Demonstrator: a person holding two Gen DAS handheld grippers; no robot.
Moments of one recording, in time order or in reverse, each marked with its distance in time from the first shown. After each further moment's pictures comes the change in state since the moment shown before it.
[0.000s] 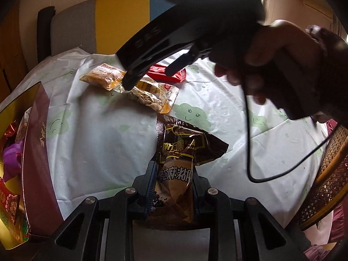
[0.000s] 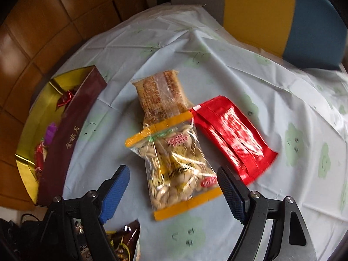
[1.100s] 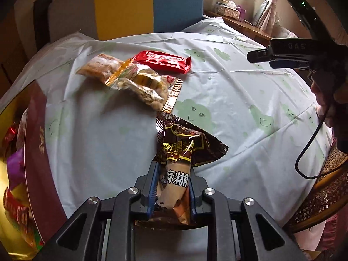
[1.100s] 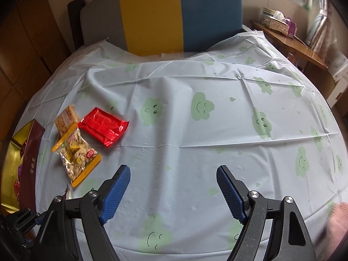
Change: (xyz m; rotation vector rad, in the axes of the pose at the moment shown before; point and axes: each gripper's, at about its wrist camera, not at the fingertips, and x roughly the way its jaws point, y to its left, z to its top) left arm 0.009 -0.003 0.025 -0.021 0.159 0.036; right arm -0.114 -0.113 -0.114 0.428 -0.172 -0.286
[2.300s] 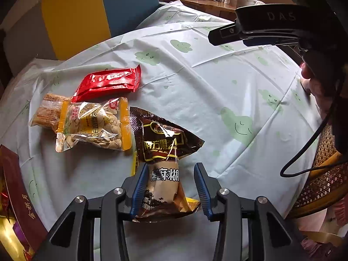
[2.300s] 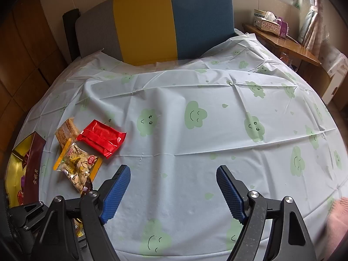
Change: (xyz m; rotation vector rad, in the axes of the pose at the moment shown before) left arm 0.028 -0.051 0.056 0.251 0.100 -0.081; right arm -0.015 -0.013 0.006 0.075 -0.063 -0.007
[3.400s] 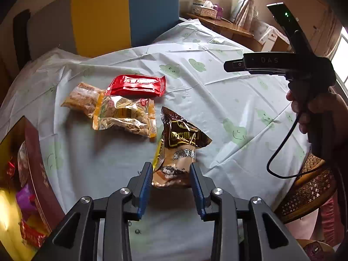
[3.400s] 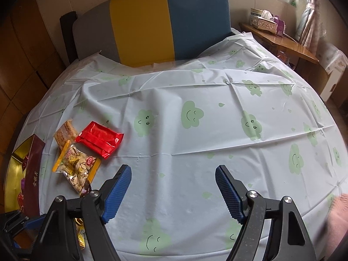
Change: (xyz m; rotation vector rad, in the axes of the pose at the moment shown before) left arm -0.052 0.025 -0.025 -0.127 -0.092 -0.013; right arm -0.001 -0.004 -0.001 0.015 -0.004 -0.002
